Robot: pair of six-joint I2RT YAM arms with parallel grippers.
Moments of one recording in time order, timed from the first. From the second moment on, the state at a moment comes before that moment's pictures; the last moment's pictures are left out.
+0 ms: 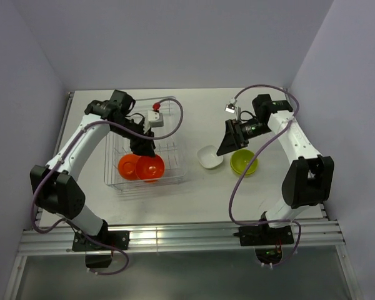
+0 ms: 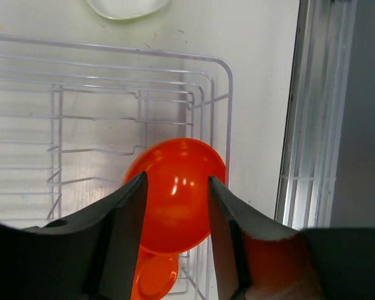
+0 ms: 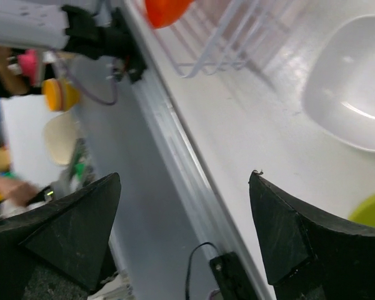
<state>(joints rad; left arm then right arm) -0.34 1.59 1.52 -1.19 0.82 0.90 0.09 1.61 1.41 -1.31 -1.08 -0.45</state>
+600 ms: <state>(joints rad) -0.03 1.05 1.23 -0.55 0.80 0.24 0.67 1.71 1.63 -0.83 -0.40 0.01</state>
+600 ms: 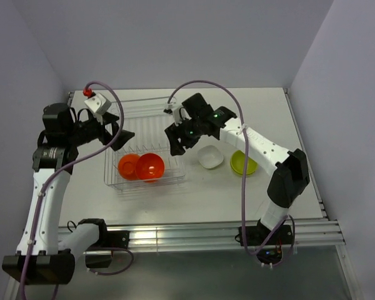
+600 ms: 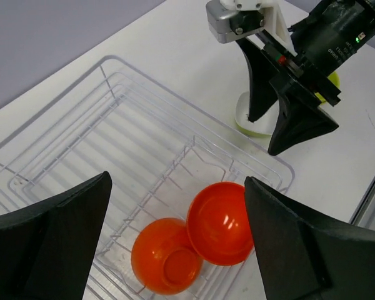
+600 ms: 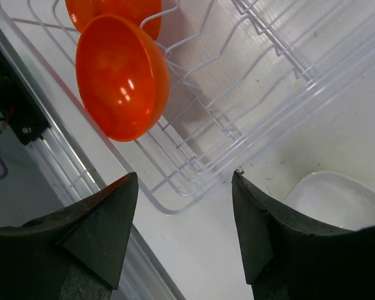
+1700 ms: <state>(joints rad) 0.08 0.93 1.01 -0.31 0.88 -0.06 0.82 1.83 1.65 -0.70 -0.29 -0.18</state>
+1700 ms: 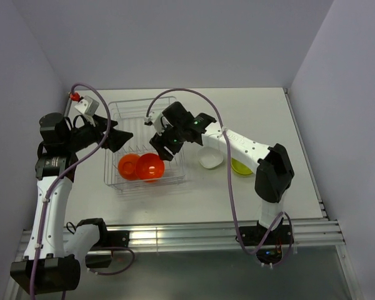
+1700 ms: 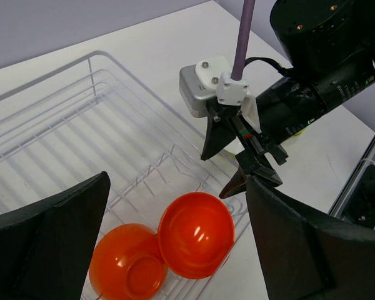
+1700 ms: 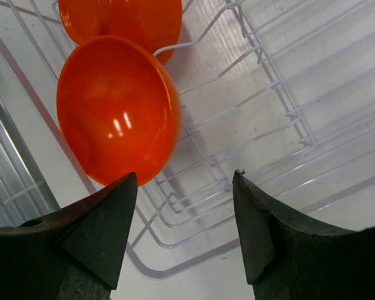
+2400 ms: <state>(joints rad) 0.08 0.92 0.99 -0.32 0.87 -0.01 0.87 1.94 1.64 -0.70 -0.23 -0.05</state>
